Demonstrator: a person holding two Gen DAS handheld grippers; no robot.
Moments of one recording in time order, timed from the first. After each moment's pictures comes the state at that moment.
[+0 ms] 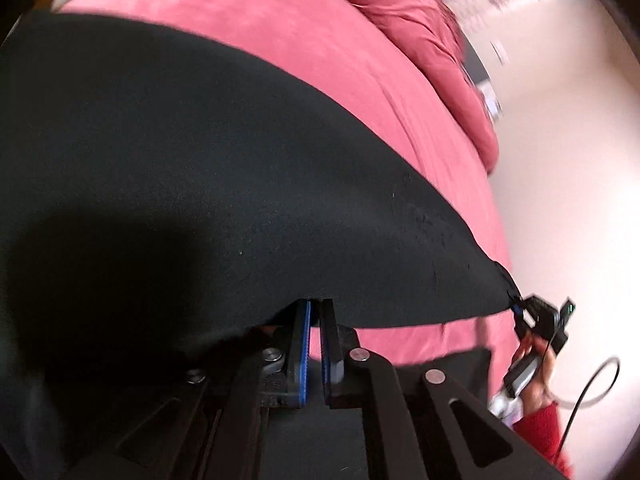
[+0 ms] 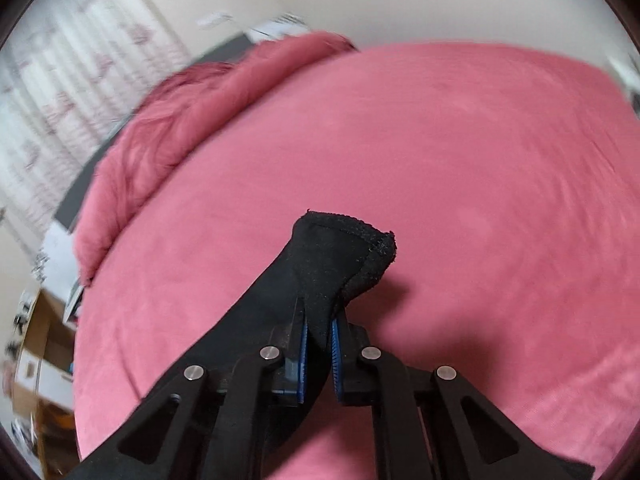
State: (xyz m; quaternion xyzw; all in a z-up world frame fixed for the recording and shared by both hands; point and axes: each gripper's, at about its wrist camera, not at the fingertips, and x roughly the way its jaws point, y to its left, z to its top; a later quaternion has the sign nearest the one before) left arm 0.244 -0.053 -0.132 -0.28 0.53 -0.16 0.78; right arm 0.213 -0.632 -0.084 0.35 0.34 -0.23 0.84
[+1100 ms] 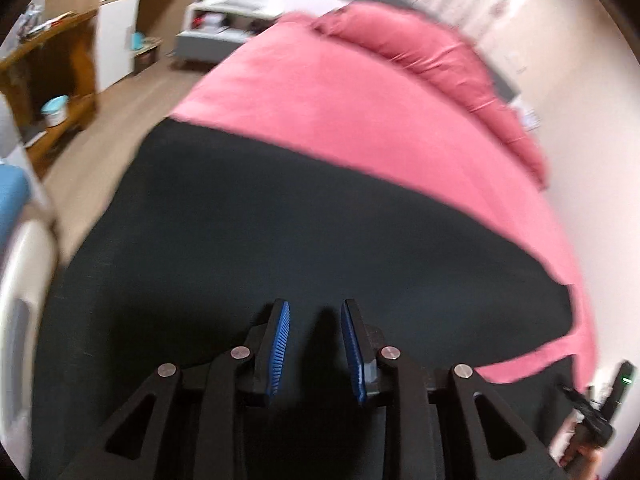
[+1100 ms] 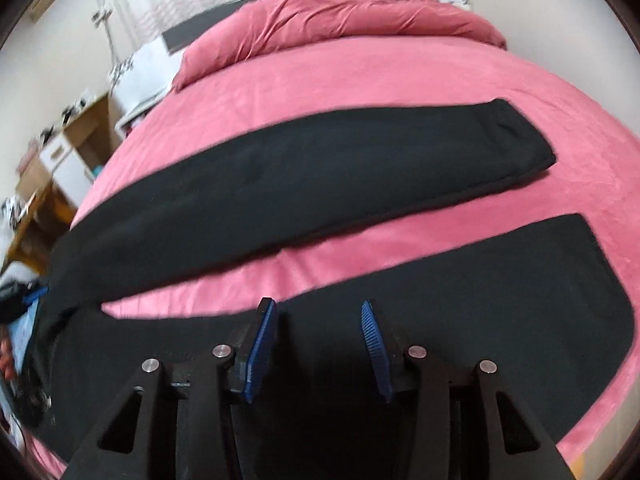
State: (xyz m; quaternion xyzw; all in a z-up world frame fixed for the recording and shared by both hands) left arm 0.251 0.106 -0.114 -0.18 0.48 -0.04 0.86; right arm 0.110 -0.405 -0.138 0.11 0.45 -0.03 0.88
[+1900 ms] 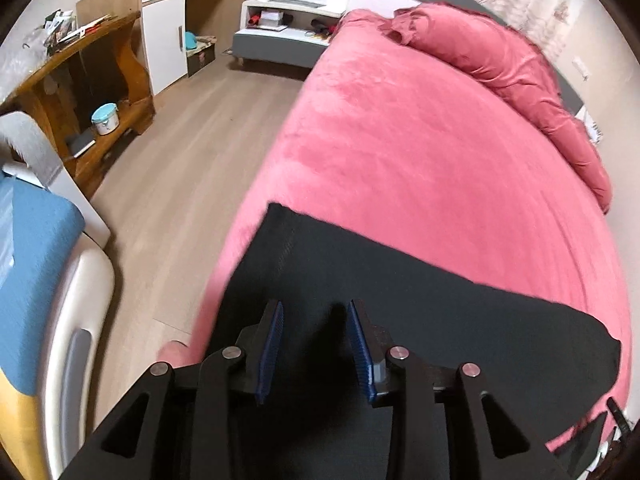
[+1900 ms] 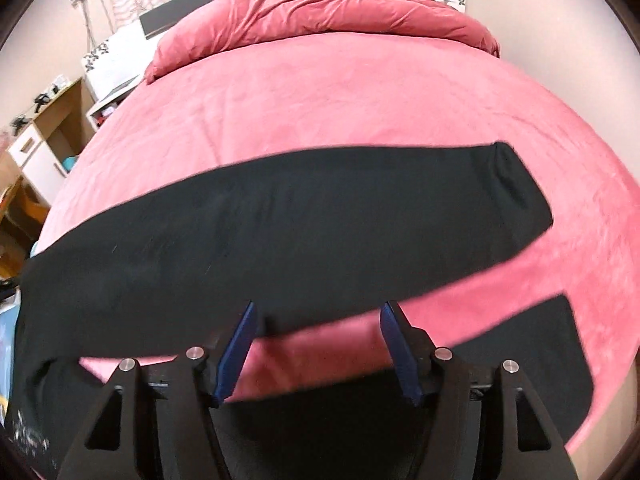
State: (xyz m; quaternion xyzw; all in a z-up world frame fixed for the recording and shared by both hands) left arm 0.329 0.196 -0.106 -0.15 0.51 0.06 0.85; right arm 0.200 -0.444 -0.095 0.08 0.48 -0.09 0.87
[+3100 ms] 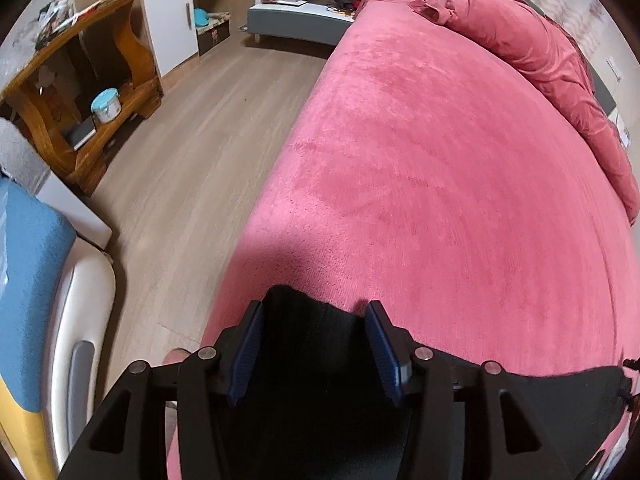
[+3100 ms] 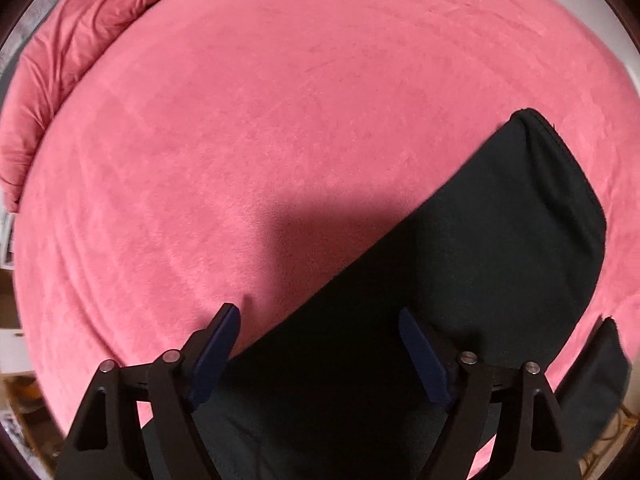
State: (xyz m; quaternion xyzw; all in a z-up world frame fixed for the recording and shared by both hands) left arm 0.414 0.199 -0.144 -0.14 0.55 0.09 0.82; right arm 0.397 -0.529 -0.128 0.27 0.57 -0.26 0.73
